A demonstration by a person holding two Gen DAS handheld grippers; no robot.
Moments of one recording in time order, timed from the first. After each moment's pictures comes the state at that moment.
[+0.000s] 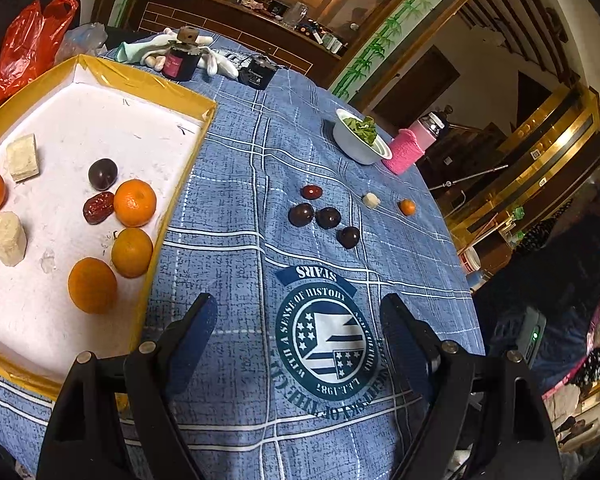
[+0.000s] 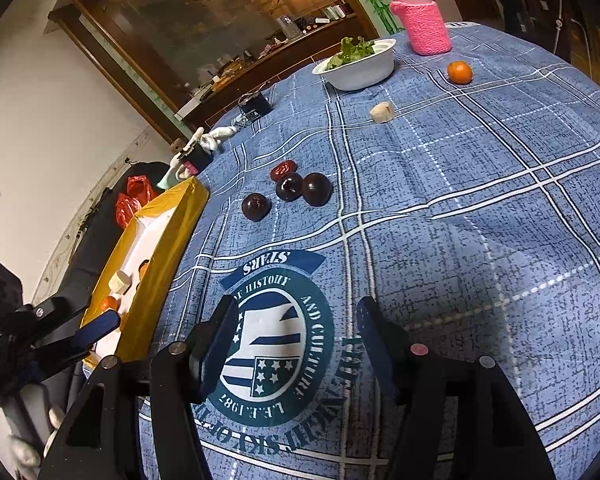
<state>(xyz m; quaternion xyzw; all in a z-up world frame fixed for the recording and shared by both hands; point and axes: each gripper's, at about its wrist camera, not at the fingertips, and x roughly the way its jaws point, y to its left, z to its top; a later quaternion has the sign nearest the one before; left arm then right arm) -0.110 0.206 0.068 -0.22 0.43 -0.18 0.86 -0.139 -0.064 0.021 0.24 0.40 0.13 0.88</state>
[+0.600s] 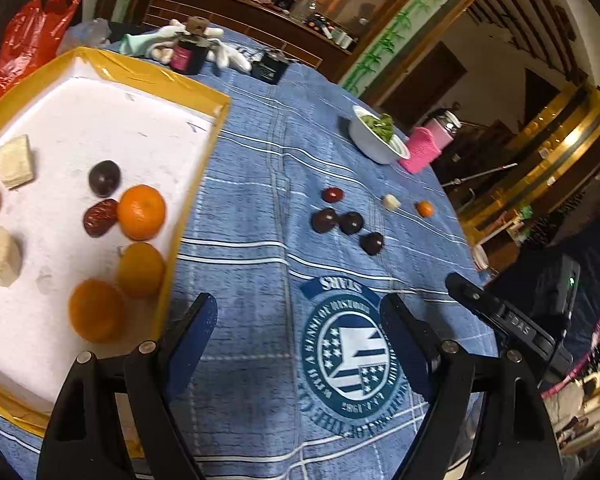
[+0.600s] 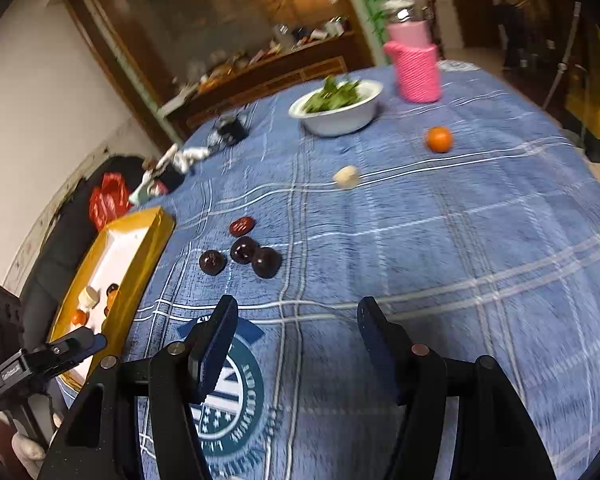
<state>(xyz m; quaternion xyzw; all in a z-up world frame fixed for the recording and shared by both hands) -0.088 0.214 0.053 -0.21 0.44 -0.16 0.86 -0.088 -0.102 0.060 0.16 0.41 0.11 0.89</state>
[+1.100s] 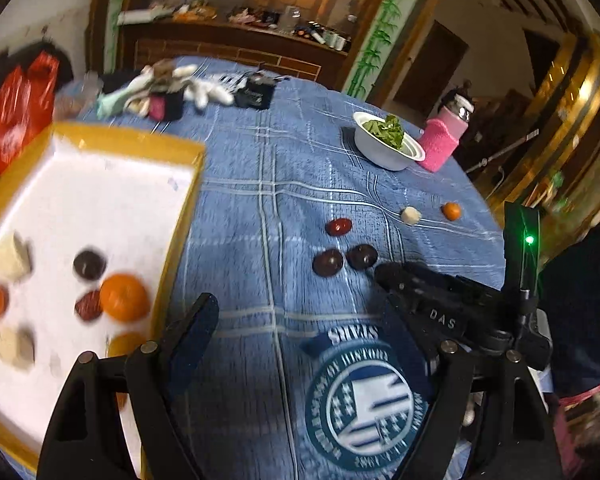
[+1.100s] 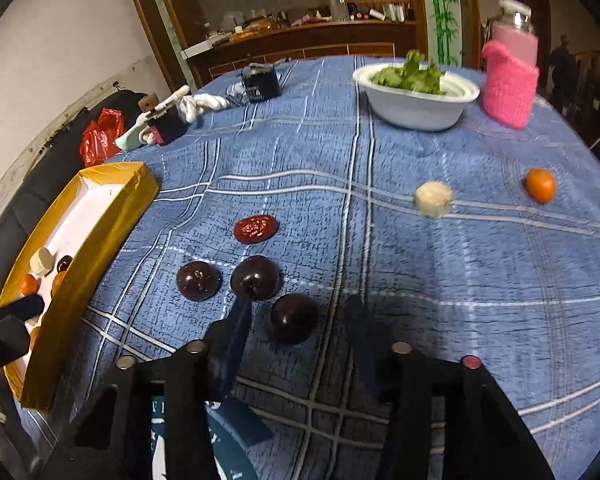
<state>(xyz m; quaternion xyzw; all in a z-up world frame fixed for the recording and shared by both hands) -0.045 0.164 0.071 -0.09 0.42 -0.13 0.89 -0.002 -0.038 0.019 0.05 0.44 0.14 0.88</state>
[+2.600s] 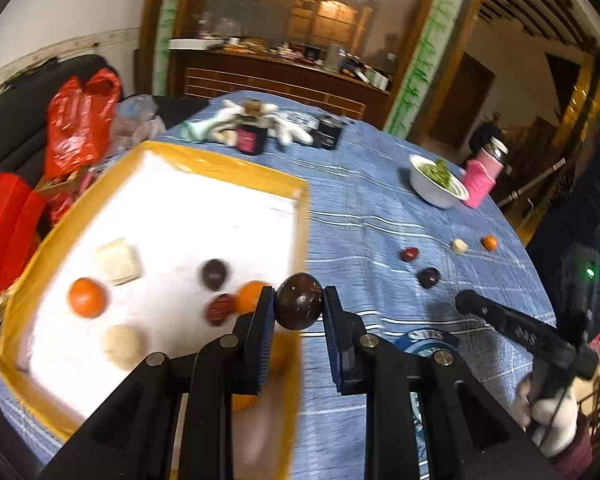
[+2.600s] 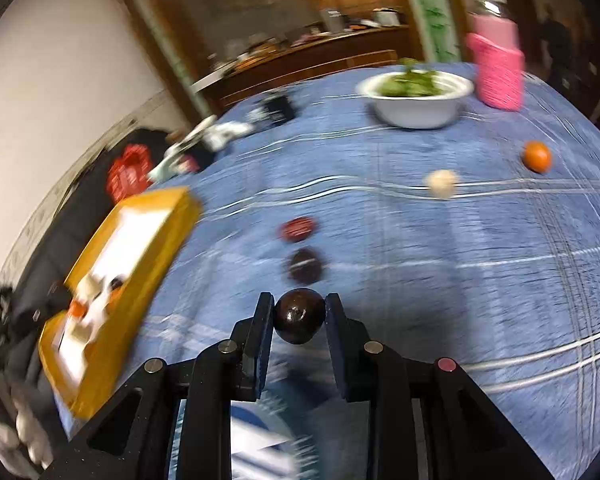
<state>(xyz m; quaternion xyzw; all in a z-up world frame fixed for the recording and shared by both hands) -0.089 0.264 0.089 -0.12 0.37 -0.05 0.92 -0.045 -0.028 0.046 0.11 0.41 0.18 0.89</state>
